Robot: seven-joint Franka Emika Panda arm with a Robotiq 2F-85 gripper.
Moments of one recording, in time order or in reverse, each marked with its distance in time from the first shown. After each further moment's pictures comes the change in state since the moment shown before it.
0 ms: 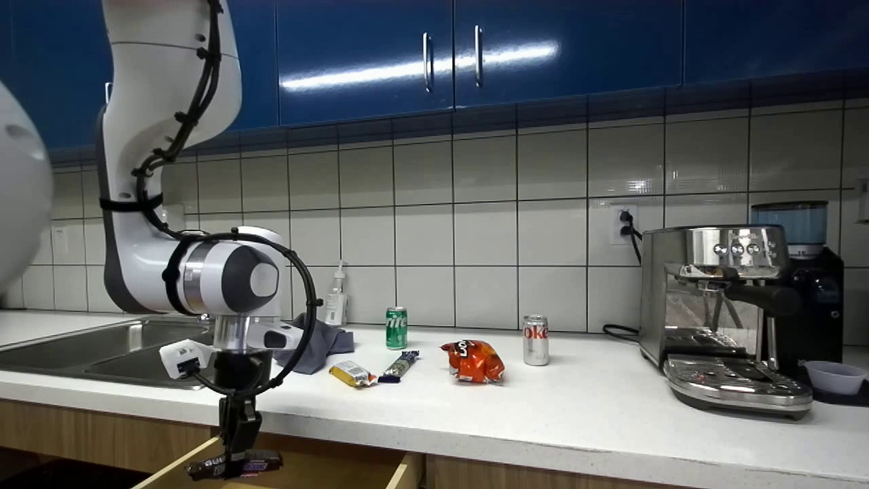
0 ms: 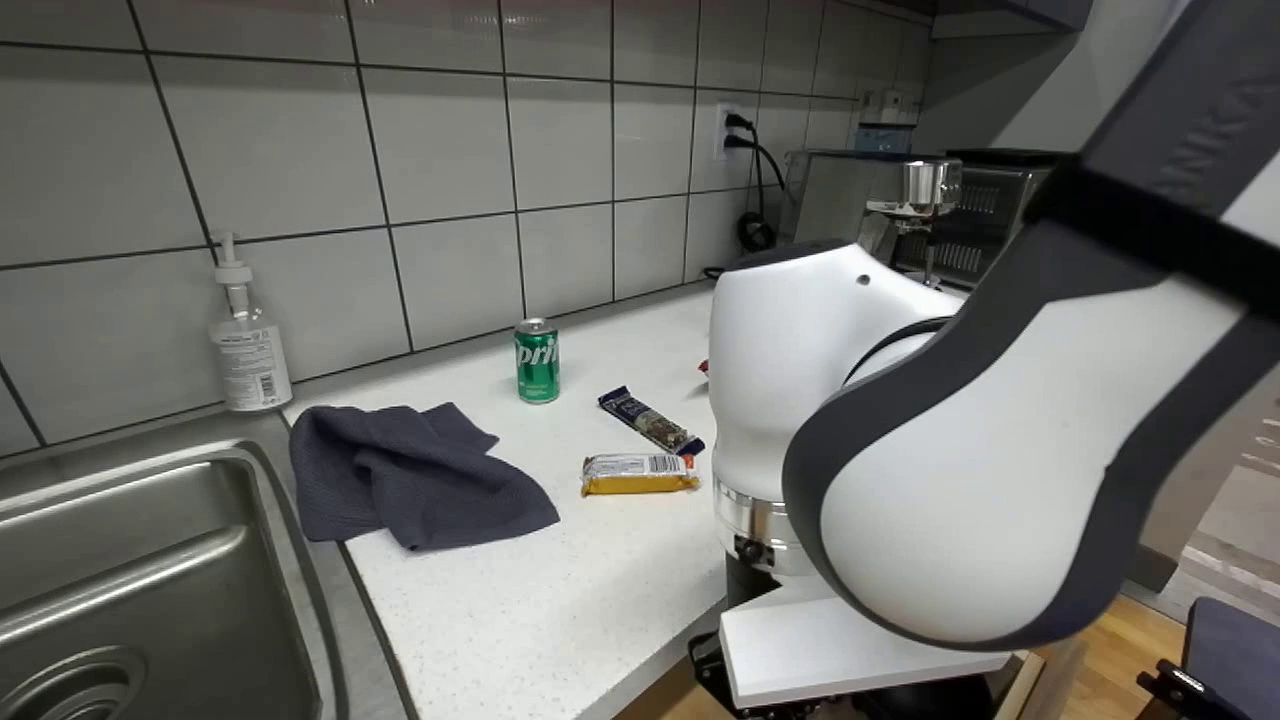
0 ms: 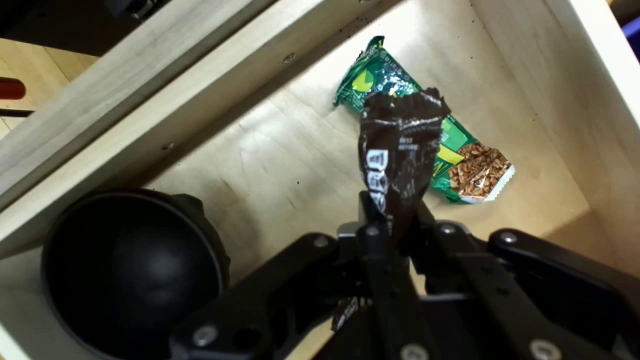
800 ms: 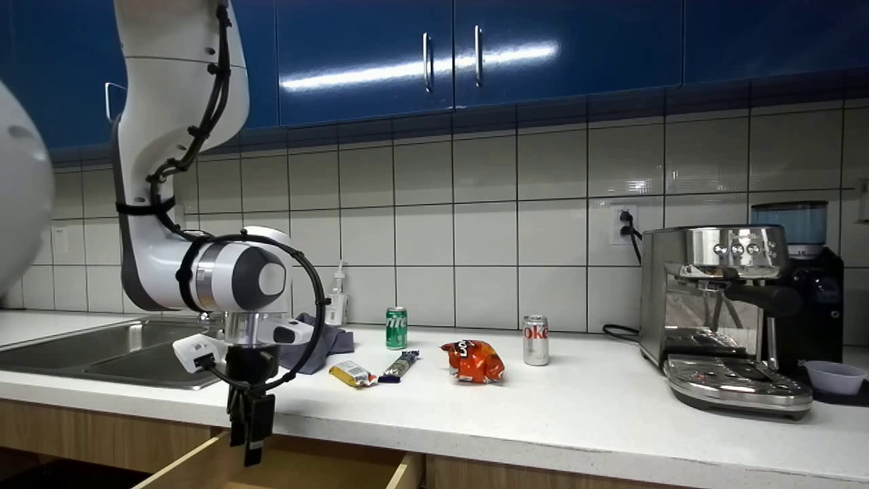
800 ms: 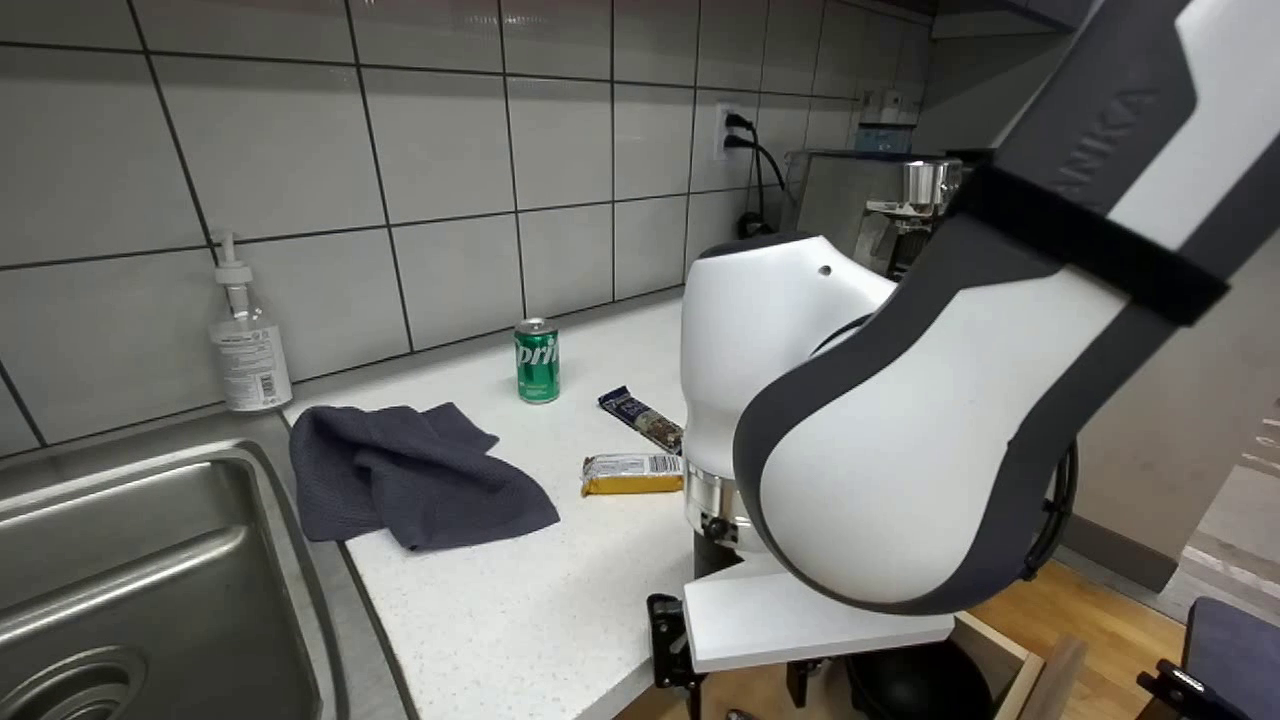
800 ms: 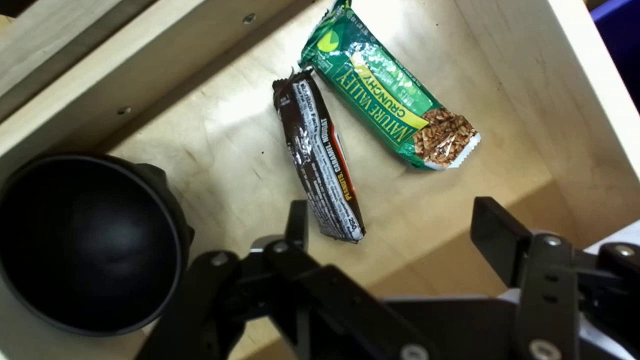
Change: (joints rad) arm 0.005 0.033 -0.012 0.067 0.009 0.003 -0.030
